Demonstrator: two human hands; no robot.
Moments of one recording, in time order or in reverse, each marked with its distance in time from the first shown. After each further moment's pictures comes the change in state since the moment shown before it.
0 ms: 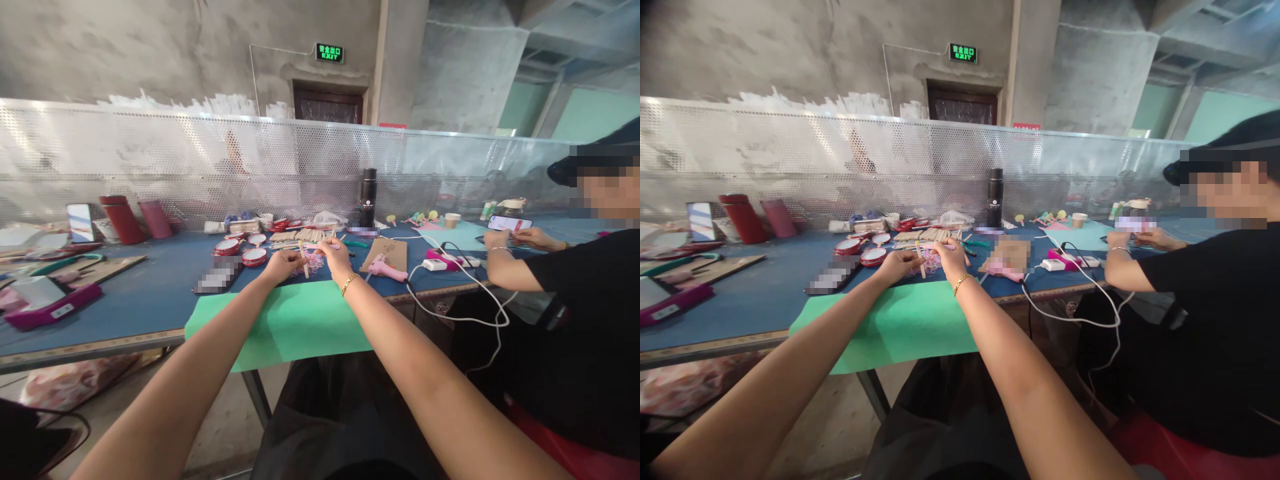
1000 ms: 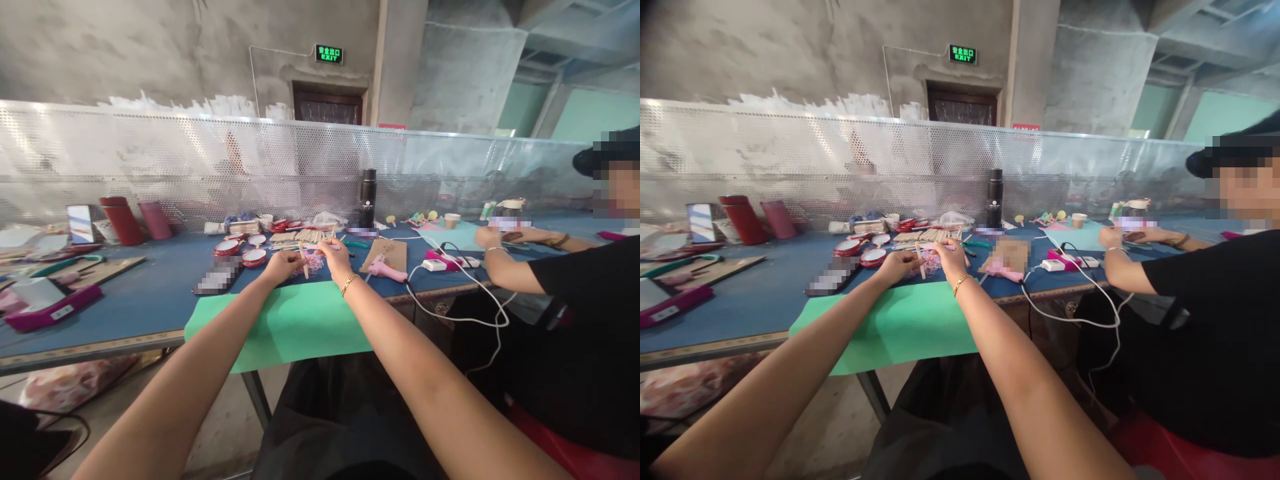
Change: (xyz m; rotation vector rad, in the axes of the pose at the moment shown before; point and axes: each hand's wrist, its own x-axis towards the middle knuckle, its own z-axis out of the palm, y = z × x) left_hand 0.000 0.000 0.000 0.004 0.001 -0.005; right_hand -0.001 0.000 0.000 -0.013 0.003 0.006
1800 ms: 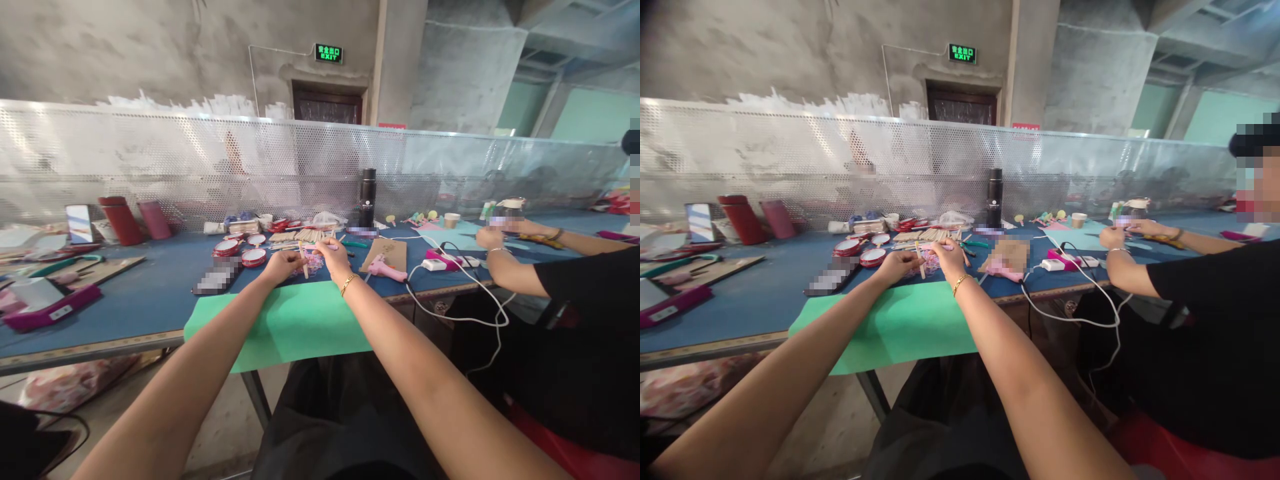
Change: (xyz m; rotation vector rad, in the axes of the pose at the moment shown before) left_hand -0.001 0.005 0.000 0.011 0.006 -0.007; right_hand 0.000 0.000 0.001 0.010 -0.011 -0.001
